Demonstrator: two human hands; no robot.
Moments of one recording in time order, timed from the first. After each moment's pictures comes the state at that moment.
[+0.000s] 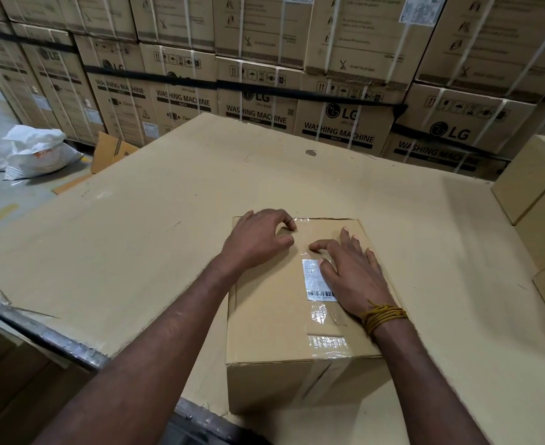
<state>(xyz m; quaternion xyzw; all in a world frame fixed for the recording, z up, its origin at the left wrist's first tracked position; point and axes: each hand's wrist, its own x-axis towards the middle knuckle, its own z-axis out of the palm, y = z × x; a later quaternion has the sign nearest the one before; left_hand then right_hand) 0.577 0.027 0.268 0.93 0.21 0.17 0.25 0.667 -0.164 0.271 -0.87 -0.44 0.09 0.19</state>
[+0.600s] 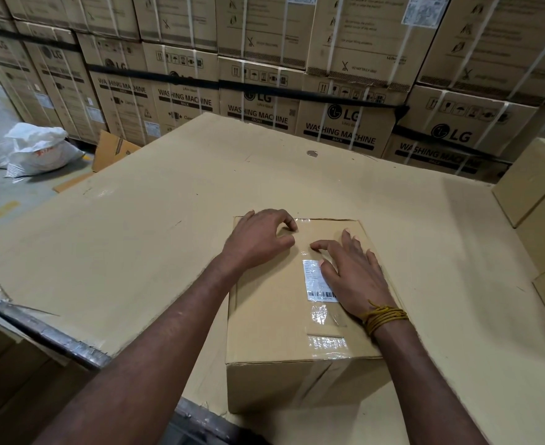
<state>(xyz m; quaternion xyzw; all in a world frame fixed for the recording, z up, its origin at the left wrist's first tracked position) 0.576 0.025 0.270 0.93 0.21 0.17 0.25 0.670 -0.164 0.268 -0.87 -0.44 0.08 0.19</state>
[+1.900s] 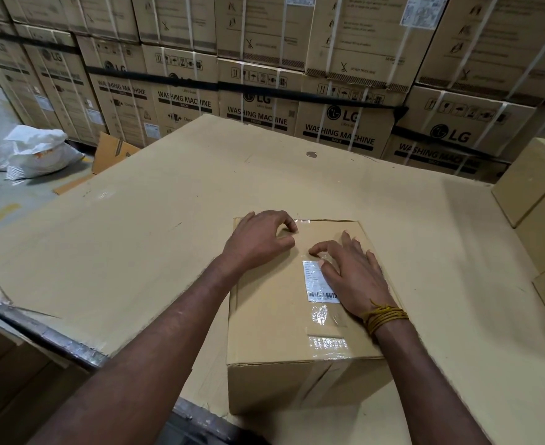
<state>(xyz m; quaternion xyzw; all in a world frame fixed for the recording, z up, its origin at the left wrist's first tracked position) 0.577 0.025 0.271 0.93 0.21 0.17 0.26 0.670 -0.166 0.269 -0.87 -0.44 0.08 0.21</state>
